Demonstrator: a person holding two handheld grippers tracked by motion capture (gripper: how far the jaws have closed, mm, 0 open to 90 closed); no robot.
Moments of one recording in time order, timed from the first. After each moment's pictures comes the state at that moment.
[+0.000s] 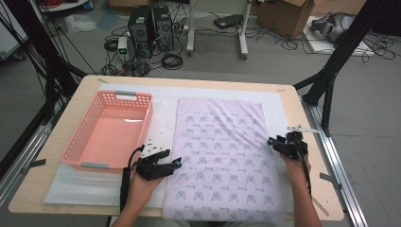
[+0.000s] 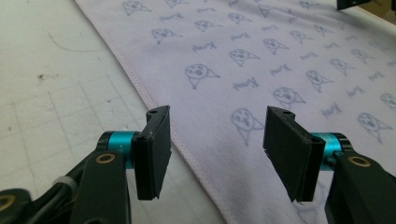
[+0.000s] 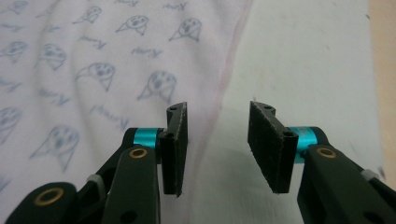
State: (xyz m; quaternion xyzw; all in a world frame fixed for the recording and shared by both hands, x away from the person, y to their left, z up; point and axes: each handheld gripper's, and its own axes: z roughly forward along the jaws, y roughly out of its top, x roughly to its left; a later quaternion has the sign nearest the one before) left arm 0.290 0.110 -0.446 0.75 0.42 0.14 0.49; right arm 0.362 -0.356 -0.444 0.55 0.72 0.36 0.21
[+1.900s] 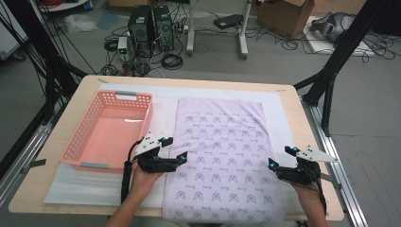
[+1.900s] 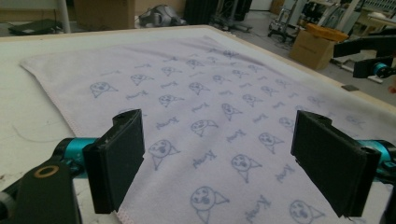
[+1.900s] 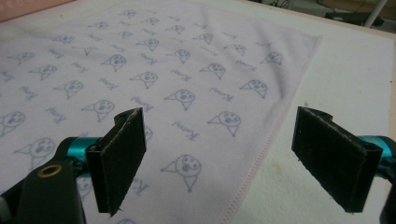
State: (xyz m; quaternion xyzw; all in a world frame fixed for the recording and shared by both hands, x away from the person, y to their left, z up) left arm 0.296 0.108 -0.432 0.73 0.33 0.14 0.58; right arm 0.263 -0.357 -0.419 0.41 0.75 0.45 0.25
